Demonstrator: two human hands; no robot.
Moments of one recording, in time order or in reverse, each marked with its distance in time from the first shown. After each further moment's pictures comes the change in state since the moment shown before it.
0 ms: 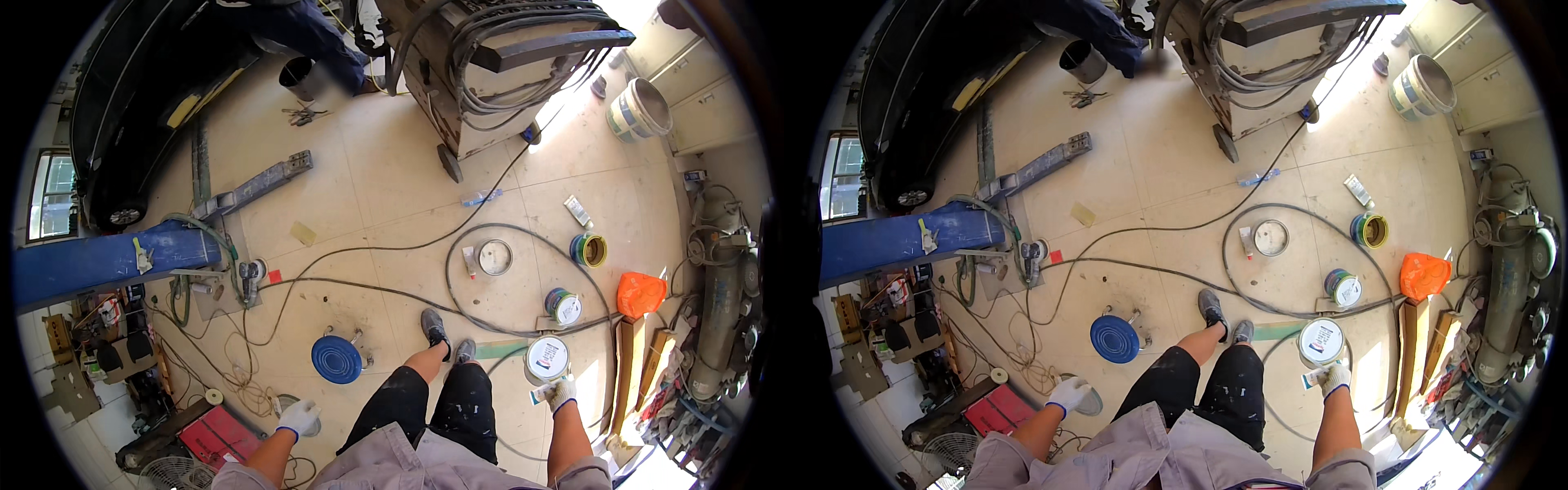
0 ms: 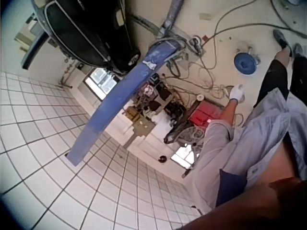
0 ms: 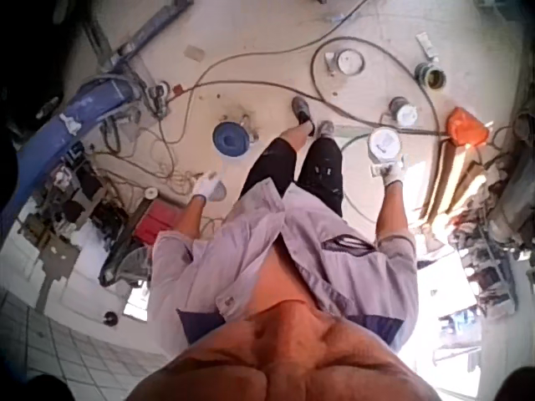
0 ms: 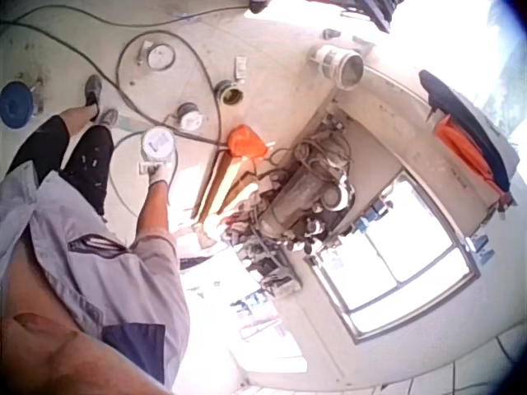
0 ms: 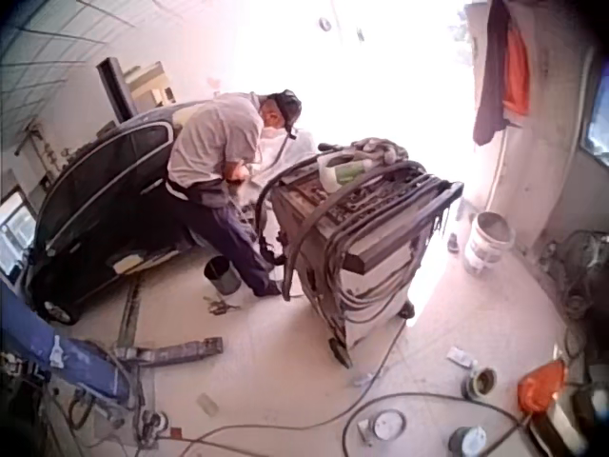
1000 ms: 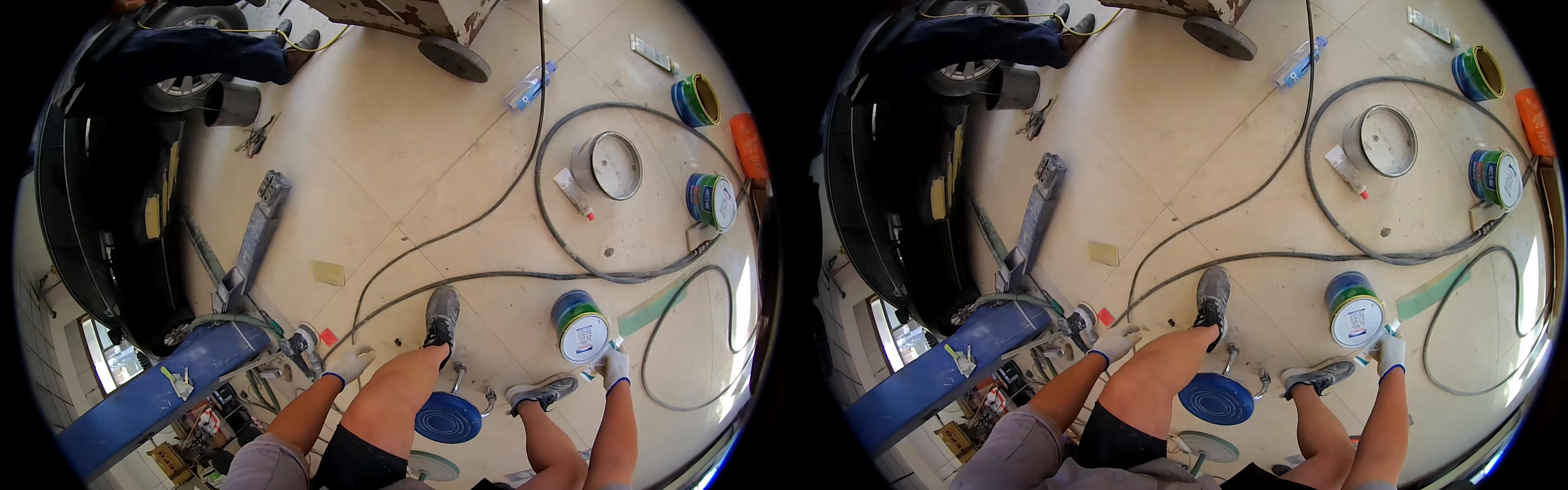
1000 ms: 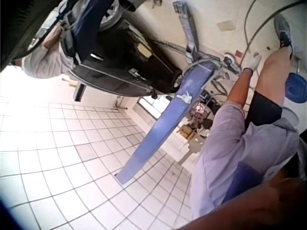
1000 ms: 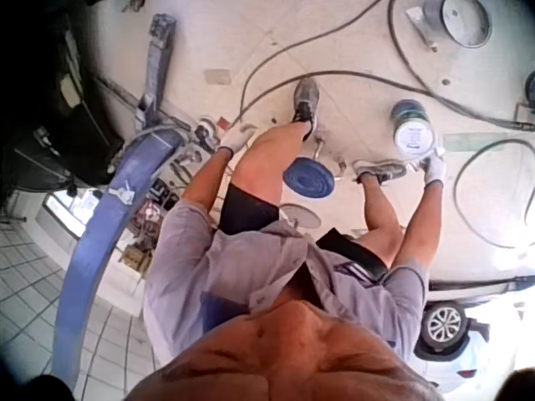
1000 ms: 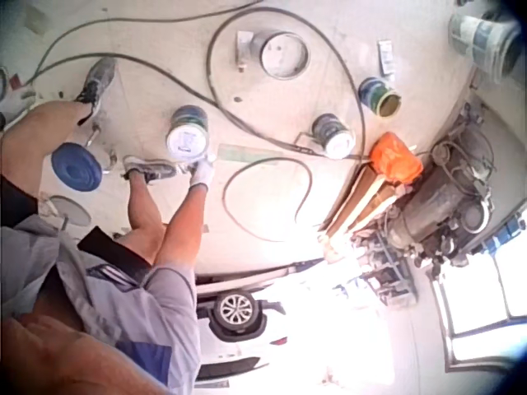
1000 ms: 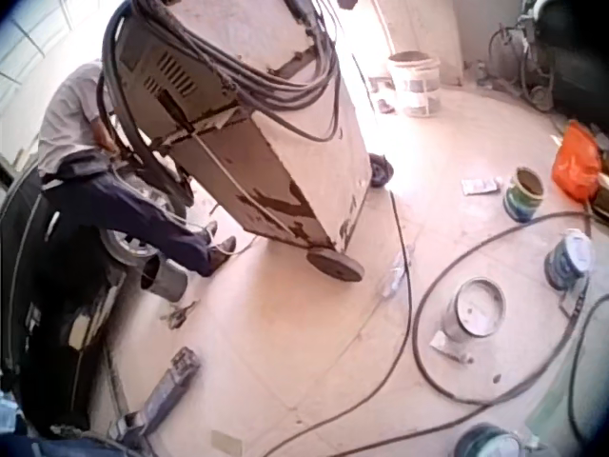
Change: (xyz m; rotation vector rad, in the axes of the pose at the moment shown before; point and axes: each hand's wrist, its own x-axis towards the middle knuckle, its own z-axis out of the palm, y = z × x) left_hand 0.526 0.009 -0.129 0.384 -0.043 0.221; right_hand 0.183 0.396 0.287 0.045 -0.092 0.037
